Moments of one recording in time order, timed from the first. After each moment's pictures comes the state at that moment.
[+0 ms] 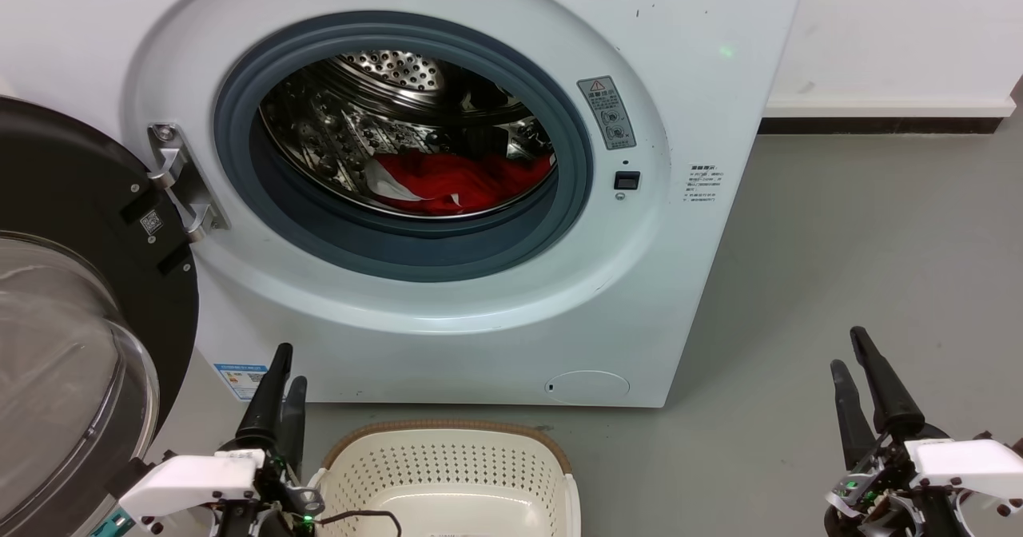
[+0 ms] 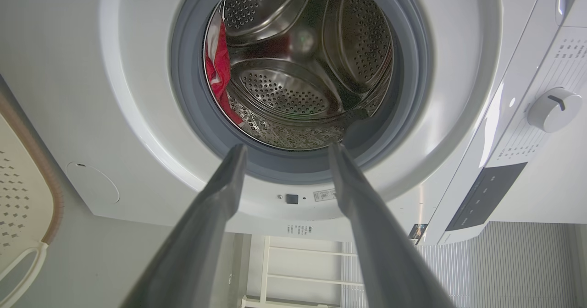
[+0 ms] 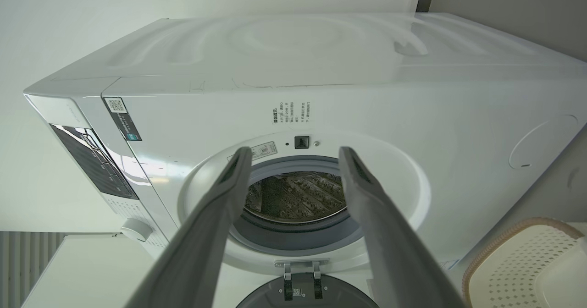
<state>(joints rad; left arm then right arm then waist) -0.08 0.05 0.09 0.27 -1.61 -0.13 0.10 -0.07 -0.05 -0.10 0.27 1.61 0.13 0.10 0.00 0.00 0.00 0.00</state>
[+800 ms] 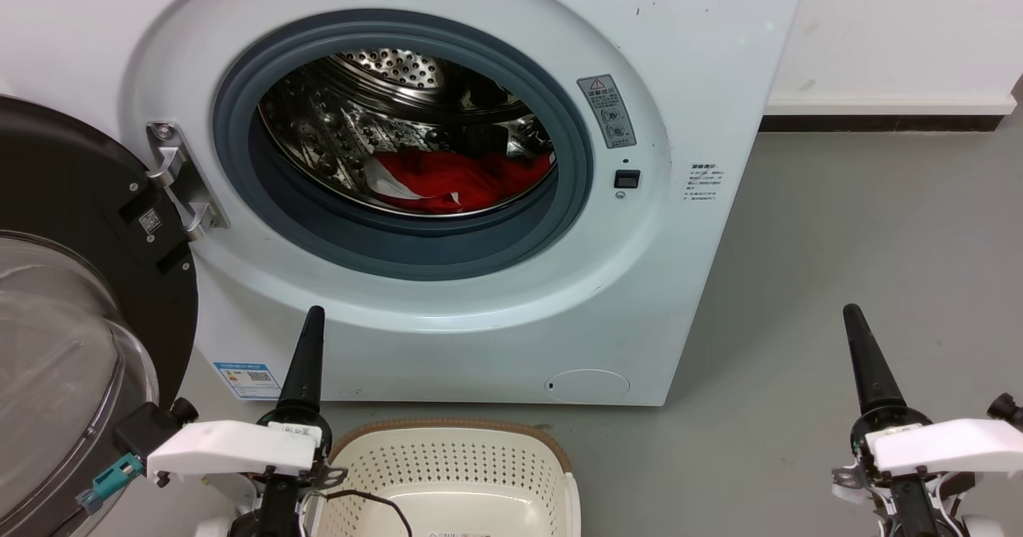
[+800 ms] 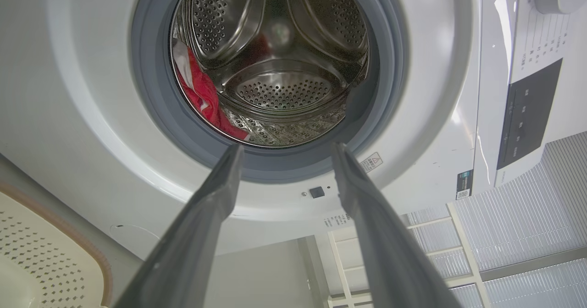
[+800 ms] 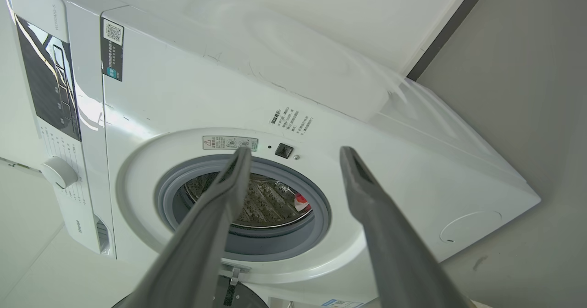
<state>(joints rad) -0.11 0.05 0.01 0.19 -1.25 -0.13 -0.01 -0.07 -0.05 -0.08 0.18 1.18 0.13 -0.01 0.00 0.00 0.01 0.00</state>
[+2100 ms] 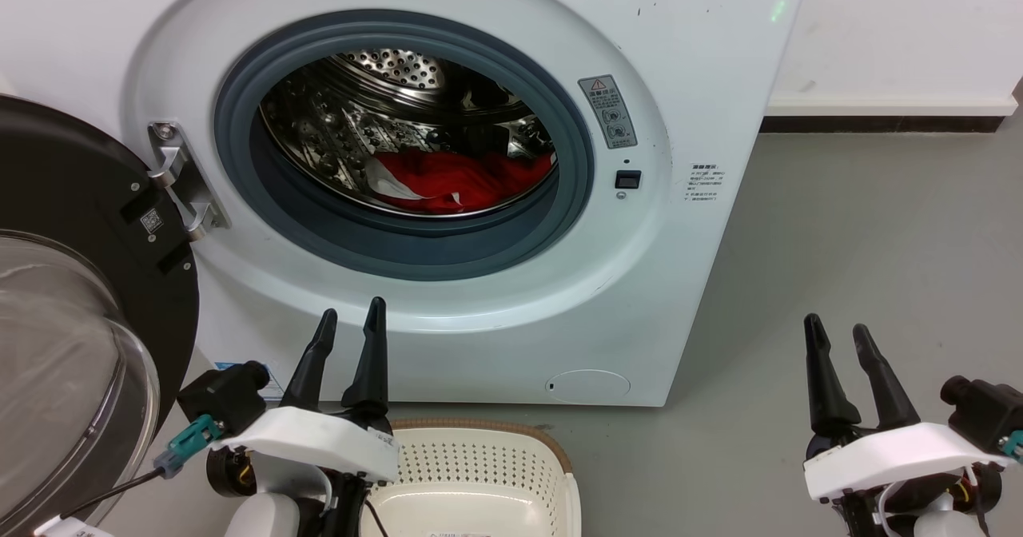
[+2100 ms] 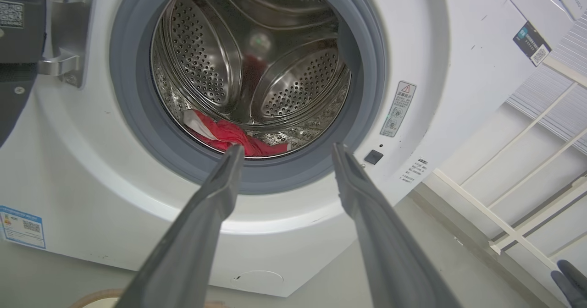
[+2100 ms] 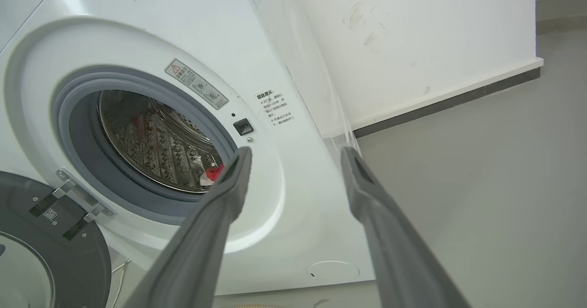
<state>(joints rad) -0.13 0.05 -0.09 0.18 -0.59 -0.10 -0.14 -0.06 -0.05 -0.03 0.16 0.49 0.13 -0.13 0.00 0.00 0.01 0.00</state>
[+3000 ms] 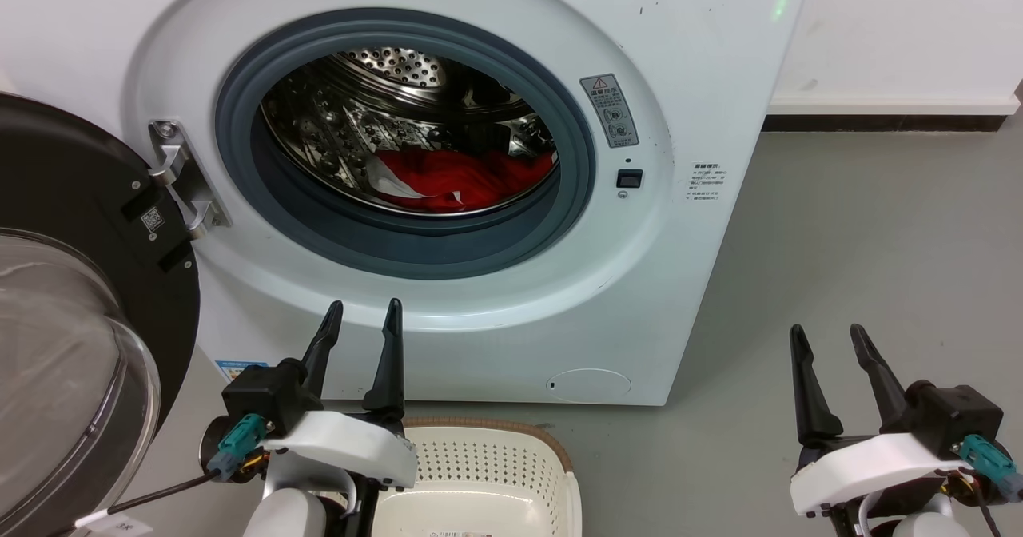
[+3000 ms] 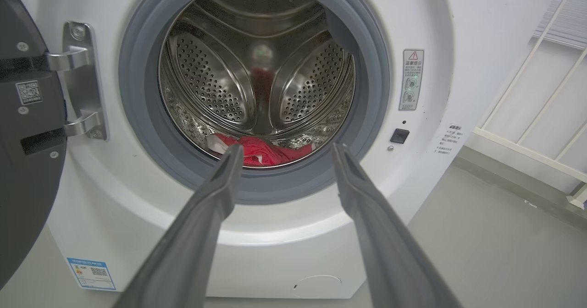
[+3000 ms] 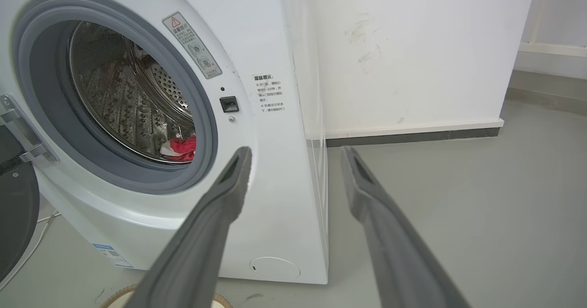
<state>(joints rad) -0.14 0.05 -0.12 0.21 -0.31 -0.07 -0.20 -0.06 -0.05 -0.03 0.20 0.18 0.13 -0.20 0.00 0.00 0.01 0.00</state>
